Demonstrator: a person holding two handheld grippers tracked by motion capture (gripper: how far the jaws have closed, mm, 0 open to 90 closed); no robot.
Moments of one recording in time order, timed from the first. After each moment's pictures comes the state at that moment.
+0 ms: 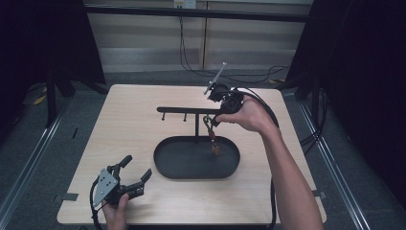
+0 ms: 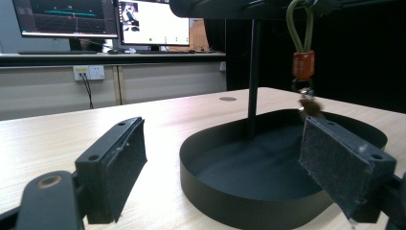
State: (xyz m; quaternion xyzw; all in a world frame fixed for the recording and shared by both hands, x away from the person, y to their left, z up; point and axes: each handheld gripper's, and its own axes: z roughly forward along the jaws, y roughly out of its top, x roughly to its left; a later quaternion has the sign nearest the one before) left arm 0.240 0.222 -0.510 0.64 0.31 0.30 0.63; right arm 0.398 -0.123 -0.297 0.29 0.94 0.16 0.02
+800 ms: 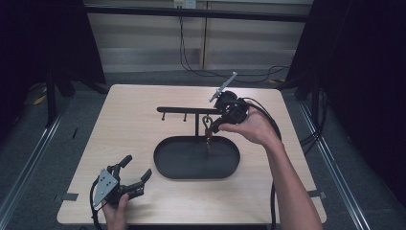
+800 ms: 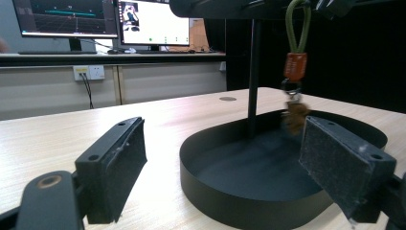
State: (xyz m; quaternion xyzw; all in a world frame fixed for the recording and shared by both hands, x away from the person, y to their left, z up) left arm 0.240 0.223 -0.510 0.64 0.31 0.30 0.63; right arm 0.370 -0.135 -0.309 0.28 0.93 0.24 0.03
